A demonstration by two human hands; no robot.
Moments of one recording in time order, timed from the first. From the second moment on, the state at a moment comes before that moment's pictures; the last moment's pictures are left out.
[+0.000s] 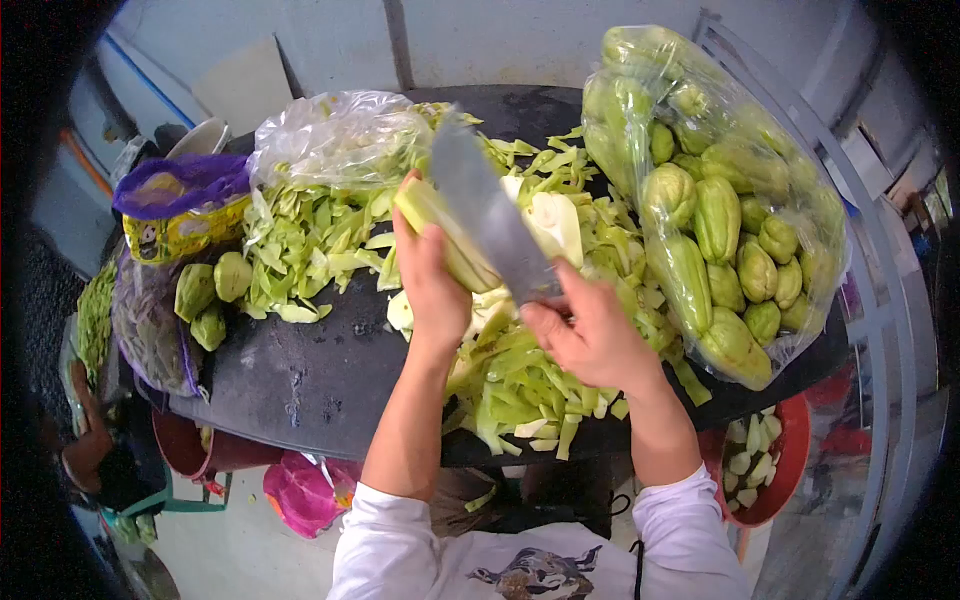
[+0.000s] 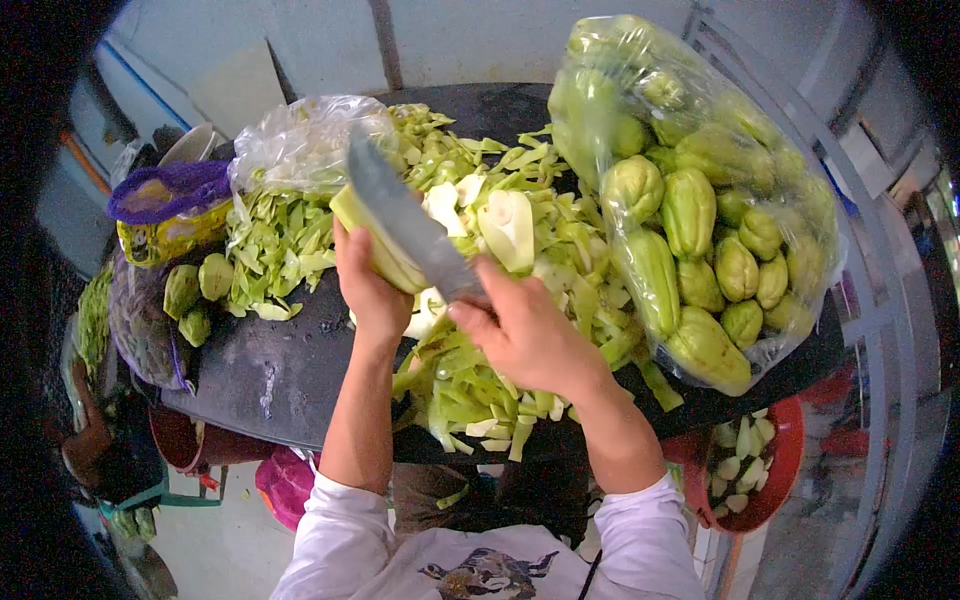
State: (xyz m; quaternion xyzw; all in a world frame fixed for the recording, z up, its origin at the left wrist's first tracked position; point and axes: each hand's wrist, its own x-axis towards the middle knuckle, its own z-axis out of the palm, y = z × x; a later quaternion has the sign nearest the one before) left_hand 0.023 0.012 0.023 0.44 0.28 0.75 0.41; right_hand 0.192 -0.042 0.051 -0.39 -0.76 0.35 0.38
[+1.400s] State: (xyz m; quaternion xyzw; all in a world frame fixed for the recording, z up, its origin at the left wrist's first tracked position) left_hand -0.010 0.000 0.041 0.21 0.12 0.77 0.59; right_hand 0.191 -0.034 0.037 -0.42 -0.72 0.45 0.31
